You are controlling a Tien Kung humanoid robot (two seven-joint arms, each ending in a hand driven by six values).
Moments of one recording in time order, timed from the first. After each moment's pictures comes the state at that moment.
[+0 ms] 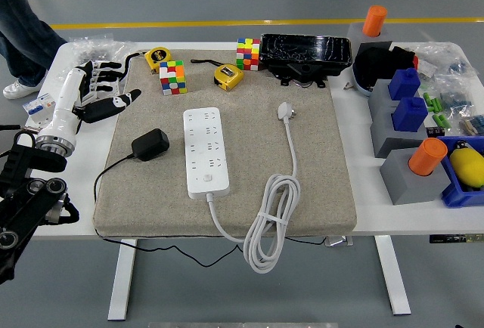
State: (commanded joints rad) left arm -0.34 0.32 -1.14 -1.22 1.29 0.39 -0.09; right arm -0.04 -0.29 1.07 0.45 -0.69 -0.02 -0.09
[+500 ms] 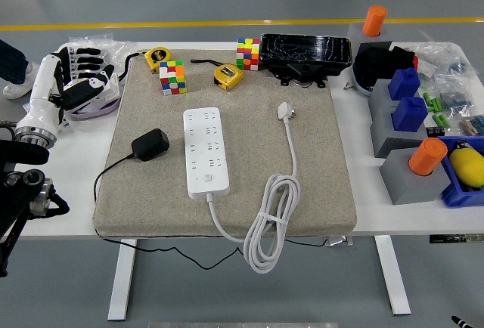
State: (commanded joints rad) left arm -0.32 0.33 -1.21 -1.31 1.23 0.37 -0.05; right arm -0.02 -0.30 1.05 0.45 -0.69 -0.02 -0.09
